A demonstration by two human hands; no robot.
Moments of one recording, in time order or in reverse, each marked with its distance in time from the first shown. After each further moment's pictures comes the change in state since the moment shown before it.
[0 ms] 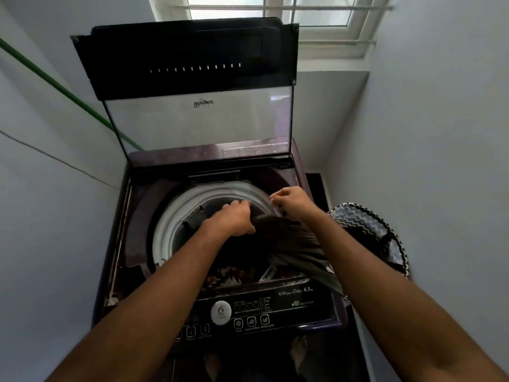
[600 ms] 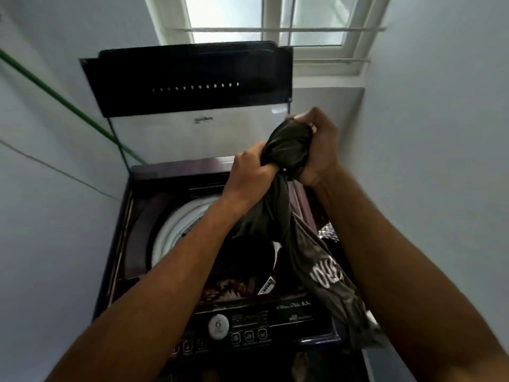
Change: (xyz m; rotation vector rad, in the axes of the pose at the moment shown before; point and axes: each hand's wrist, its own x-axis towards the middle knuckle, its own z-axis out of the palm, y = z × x) left_hand -0.045 0.069 -0.091 -0.780 0.728 0.437; right_hand -0.066 -0.147 -0.064 1.206 -0.686 -0.299
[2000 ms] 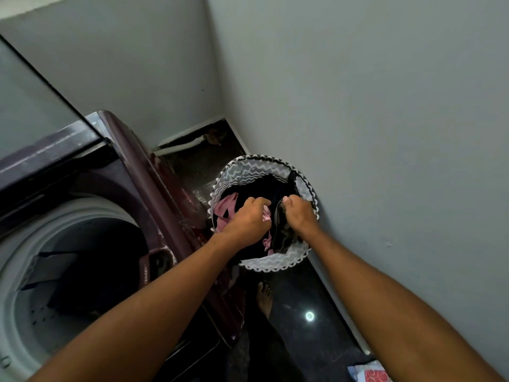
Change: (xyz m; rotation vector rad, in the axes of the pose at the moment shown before) left_hand -0.072 -0.101 0.361 0.393 -0.984 -0.104; right_hand -0.245 0.048 -0.403 -1.219 1.252 0.356
